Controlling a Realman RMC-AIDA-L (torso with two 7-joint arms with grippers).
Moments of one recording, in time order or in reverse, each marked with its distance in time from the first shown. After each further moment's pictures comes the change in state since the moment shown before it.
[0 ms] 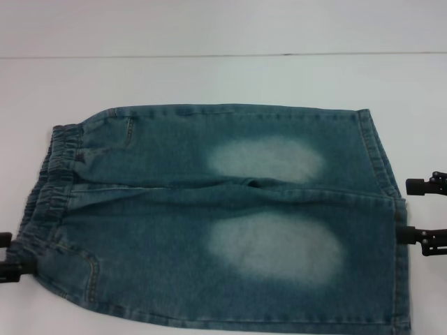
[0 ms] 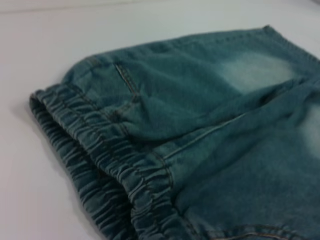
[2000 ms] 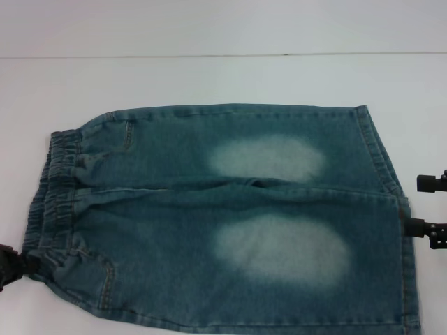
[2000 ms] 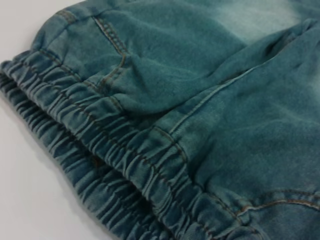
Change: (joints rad) left arm -0.090 -0.022 0.037 -0.039 0.169 -0.053 -0.013; right arm -0.014 0.005 0.053 -0.001 0.008 -0.004 0.030
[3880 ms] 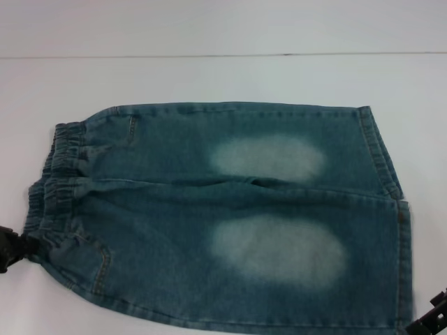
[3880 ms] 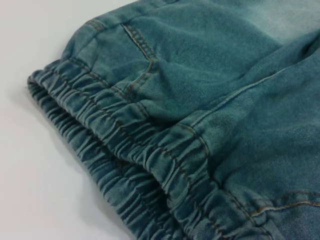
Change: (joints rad) left arm -0.022 -0.015 0.014 -0.006 0.008 -0.115 0.020; right arm 0.122 -0.023 -0.675 -0.222 -0.404 -0.068 0.977
